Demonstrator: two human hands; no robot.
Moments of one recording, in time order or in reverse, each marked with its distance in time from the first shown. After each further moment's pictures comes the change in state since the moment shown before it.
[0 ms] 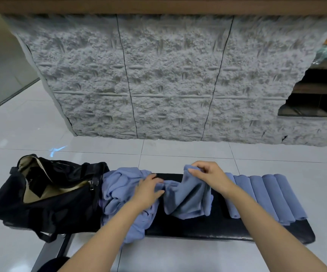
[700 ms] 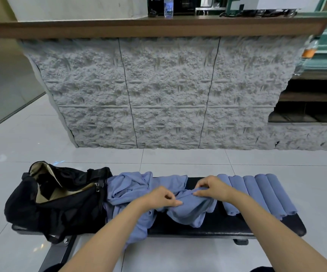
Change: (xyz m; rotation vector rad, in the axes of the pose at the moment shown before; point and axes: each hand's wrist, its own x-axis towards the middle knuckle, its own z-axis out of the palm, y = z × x) left_hand -0.038 0.046 -0.020 -0.400 -0.414 0.099; right_hand -0.039 0.020 -0.007 -0.394 -0.192 0.148
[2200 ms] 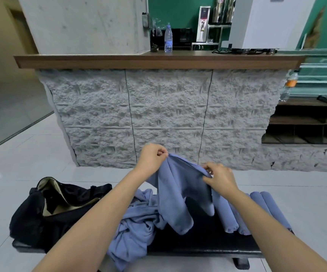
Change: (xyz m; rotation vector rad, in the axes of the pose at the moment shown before) left_hand -0.050 0.136 -0.093 0.260 0.812 0.213; right_hand -0.025 -0.062 -0.046 -0.352 0.602 0.059
